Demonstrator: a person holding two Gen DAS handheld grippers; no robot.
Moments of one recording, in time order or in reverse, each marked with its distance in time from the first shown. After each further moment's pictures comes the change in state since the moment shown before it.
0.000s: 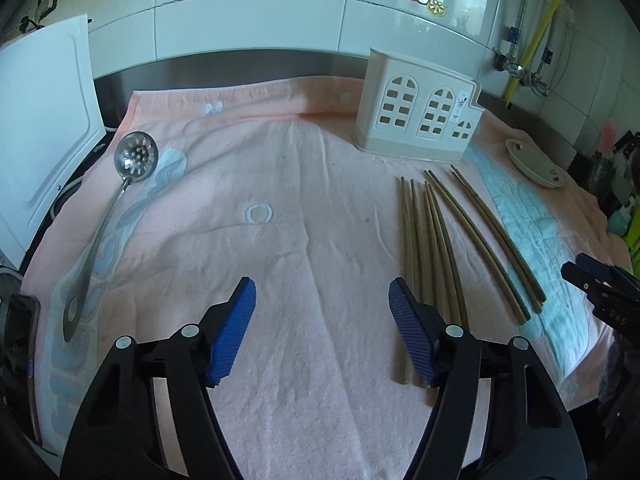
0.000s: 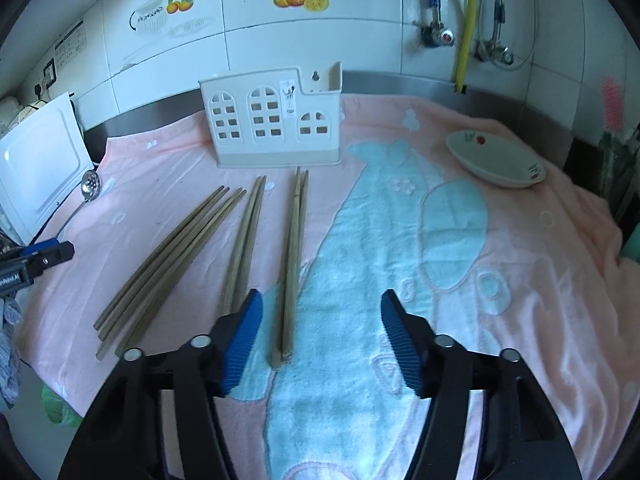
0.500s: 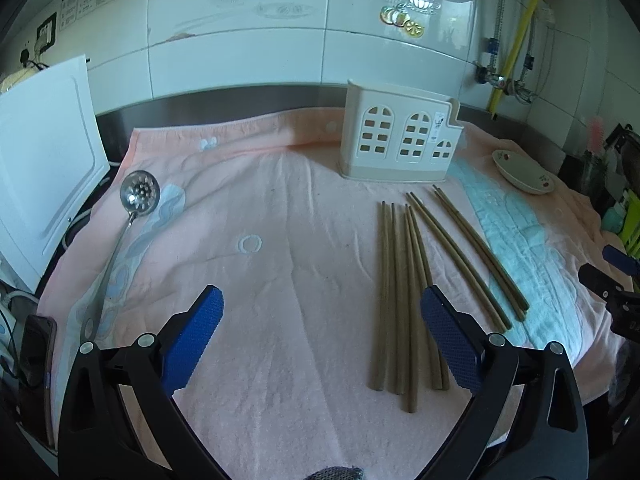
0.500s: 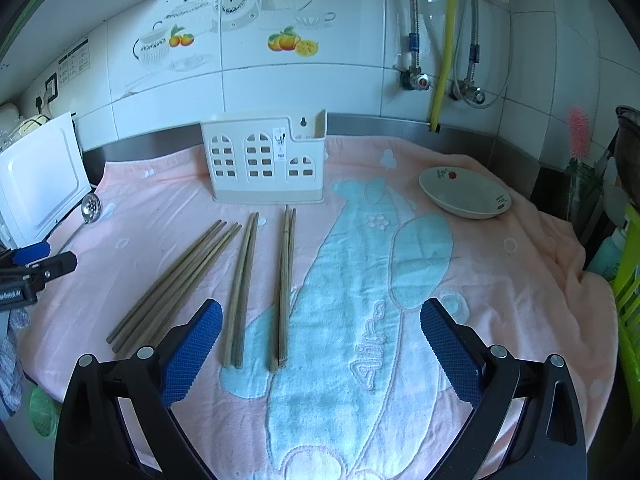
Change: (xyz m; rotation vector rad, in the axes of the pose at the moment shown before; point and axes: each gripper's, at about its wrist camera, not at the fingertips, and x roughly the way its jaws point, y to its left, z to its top) left arm -0.027 -0.019 0.006 0.041 -0.078 0.010; right arm -0.049 0.004 0.003 -0.016 -0.118 -0.084
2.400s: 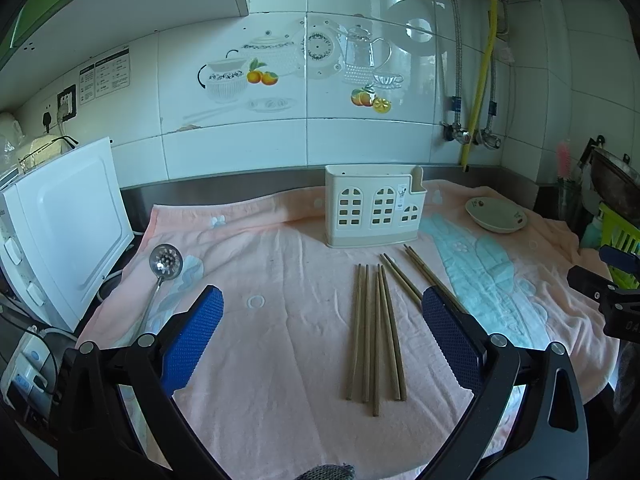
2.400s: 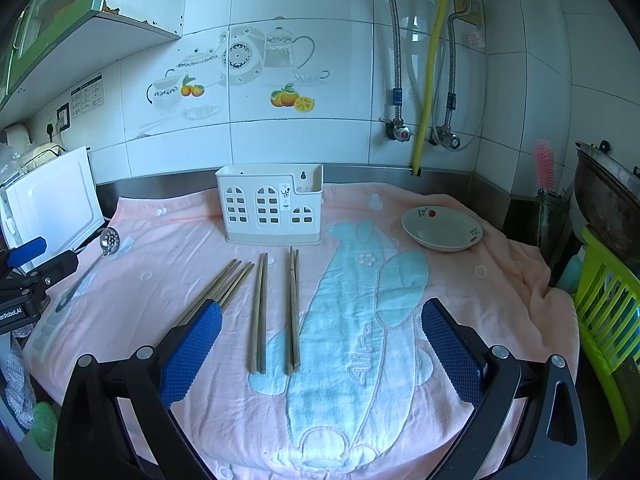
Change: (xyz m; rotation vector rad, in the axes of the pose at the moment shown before) left arm -0.095 -0.035 0.001 0.080 -0.248 0.027; right arm -0.082 0.009 0.012 0.022 -0.127 -0.030
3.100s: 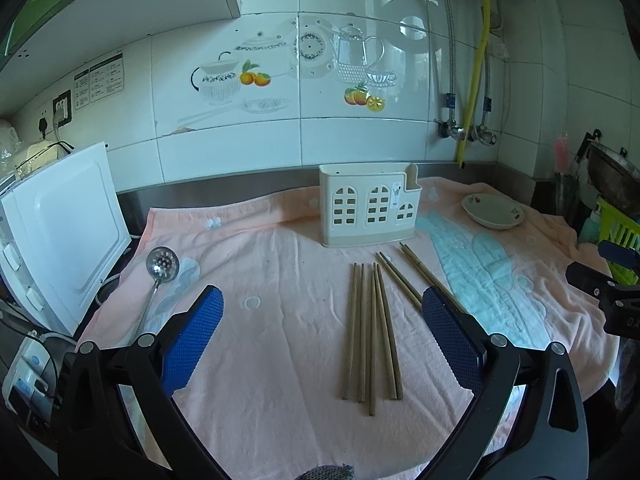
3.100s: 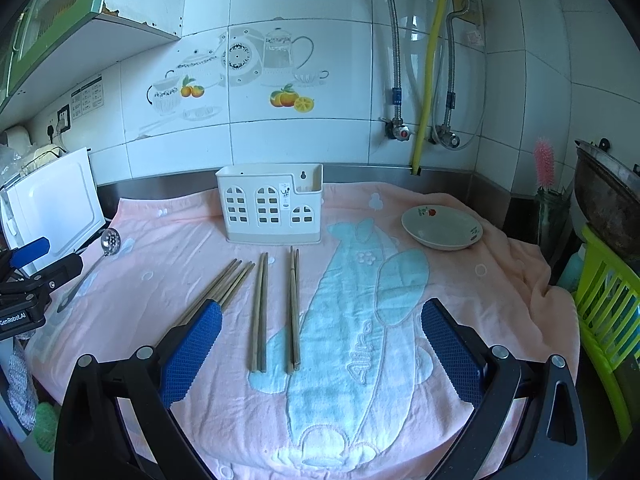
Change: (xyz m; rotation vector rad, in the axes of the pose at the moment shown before) left arm 0.001 -0.003 0.000 0.014 -0.001 -0.006; right arm -0.002 -0.001 0.000 0.006 -0.005 0.003
